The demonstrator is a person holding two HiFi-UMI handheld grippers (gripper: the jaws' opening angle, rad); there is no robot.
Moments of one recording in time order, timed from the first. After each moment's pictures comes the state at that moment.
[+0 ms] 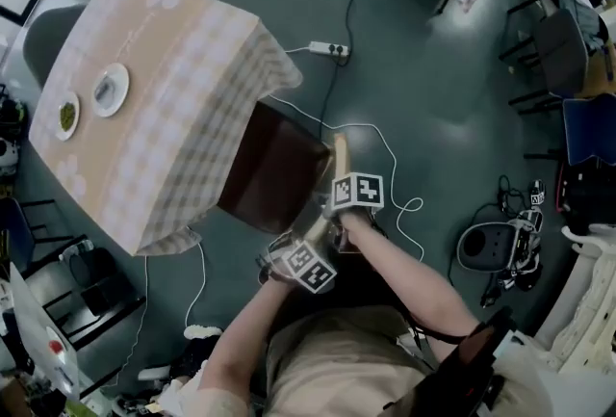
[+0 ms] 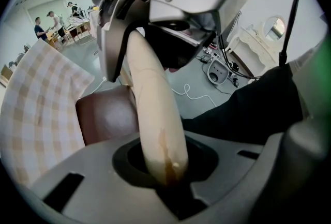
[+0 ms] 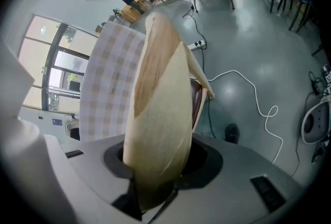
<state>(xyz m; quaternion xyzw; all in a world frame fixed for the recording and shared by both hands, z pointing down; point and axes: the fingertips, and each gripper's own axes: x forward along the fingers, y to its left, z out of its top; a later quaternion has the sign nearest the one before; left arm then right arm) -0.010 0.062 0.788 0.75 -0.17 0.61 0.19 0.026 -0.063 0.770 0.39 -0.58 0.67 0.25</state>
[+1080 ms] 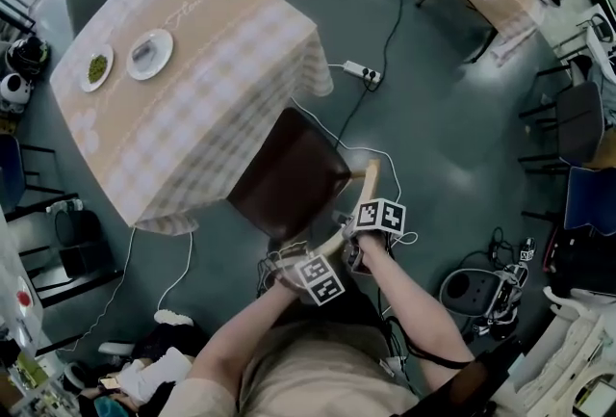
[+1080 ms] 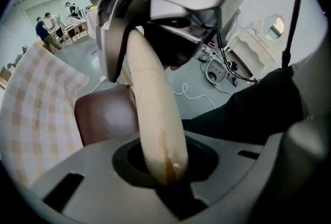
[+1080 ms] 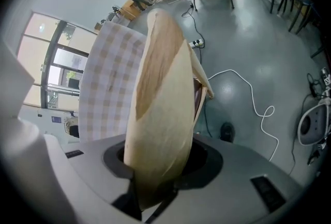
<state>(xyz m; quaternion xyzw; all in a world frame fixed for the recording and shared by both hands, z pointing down) -0.009 0.066 0.791 0.76 -0.16 0.61 0.18 0.027 -0.054 0.772 0.39 -0.57 0.67 0.26</state>
